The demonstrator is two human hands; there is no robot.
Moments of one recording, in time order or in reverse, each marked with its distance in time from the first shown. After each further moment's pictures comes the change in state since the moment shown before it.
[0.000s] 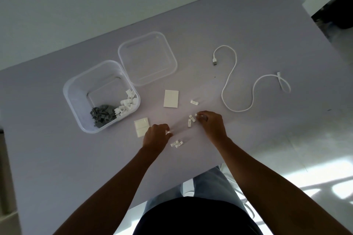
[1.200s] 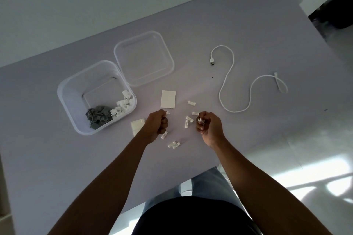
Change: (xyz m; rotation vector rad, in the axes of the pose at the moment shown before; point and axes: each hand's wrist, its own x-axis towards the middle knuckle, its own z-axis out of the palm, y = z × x) left_hand 0.044 0.017 -0.025 -1.191 -0.324 -0.452; right_hand -0.010 -0.036 -0.014 1.310 -0.098 0.641
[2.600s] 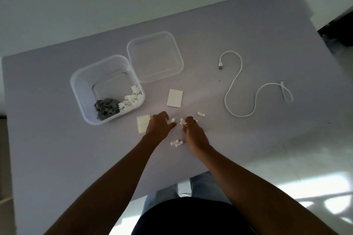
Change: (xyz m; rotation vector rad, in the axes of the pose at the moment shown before) left_hand -0.014 -0.024 -0.001 0.932 0.391 0.307; right_hand 0.001 0.062 0.014 -1.678 -0.023 -0.526
